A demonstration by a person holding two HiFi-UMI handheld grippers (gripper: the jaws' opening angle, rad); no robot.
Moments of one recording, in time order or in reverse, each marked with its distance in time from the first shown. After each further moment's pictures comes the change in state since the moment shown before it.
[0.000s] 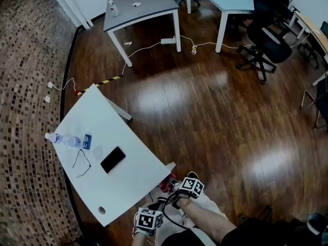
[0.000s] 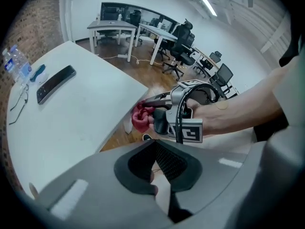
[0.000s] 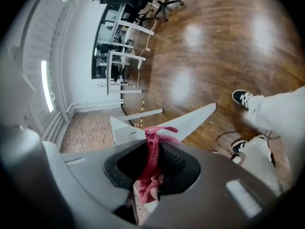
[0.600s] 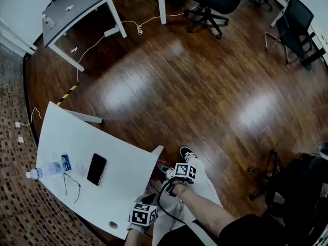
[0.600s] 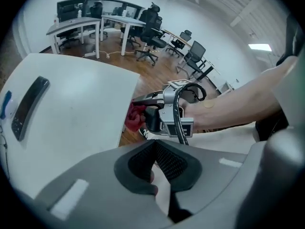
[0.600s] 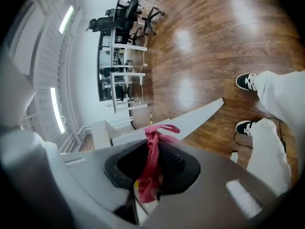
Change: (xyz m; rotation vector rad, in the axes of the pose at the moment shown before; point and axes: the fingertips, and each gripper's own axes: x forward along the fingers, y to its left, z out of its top) left arm 0.014 0.046 -0.021 0.349 0.139 -0.159; right arm 0.030 -0.027 -0.011 0.144 -0.195 0.177
